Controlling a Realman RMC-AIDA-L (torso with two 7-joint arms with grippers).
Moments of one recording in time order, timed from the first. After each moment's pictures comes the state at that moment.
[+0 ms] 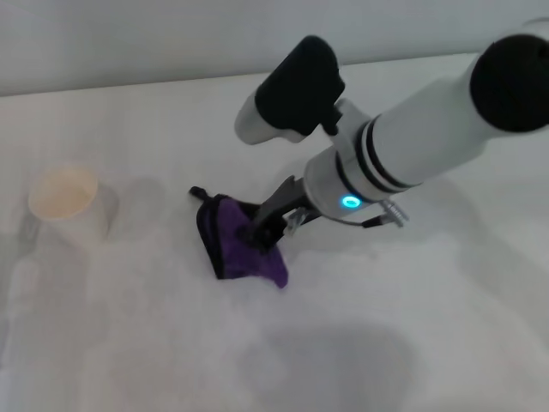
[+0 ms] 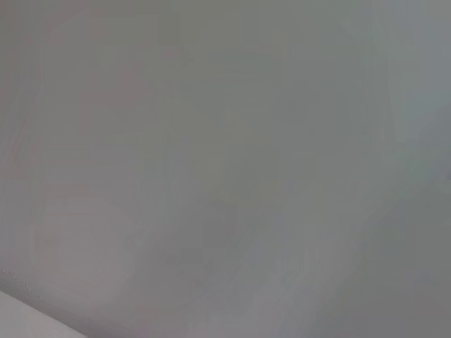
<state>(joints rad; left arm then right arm) -0.30 -2.08 2.84 0.23 -1.42 1.32 -0.56 0.64 2.03 -1.93 -1.16 0.86 0.97 -0.38</state>
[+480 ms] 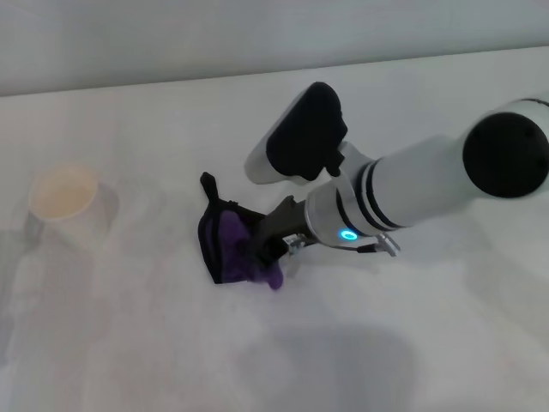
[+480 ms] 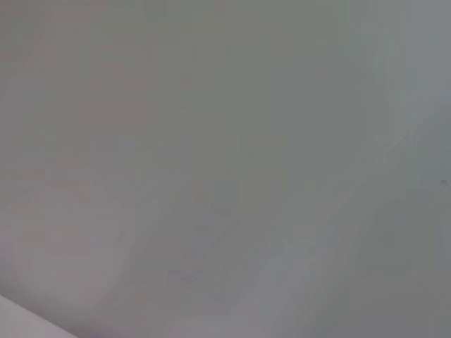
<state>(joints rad) -0.31 -2.08 2.84 0.22 -1.41 1.32 -0.58 0.61 2.03 -2.06 -1.03 0.95 0.72 -0.48</state>
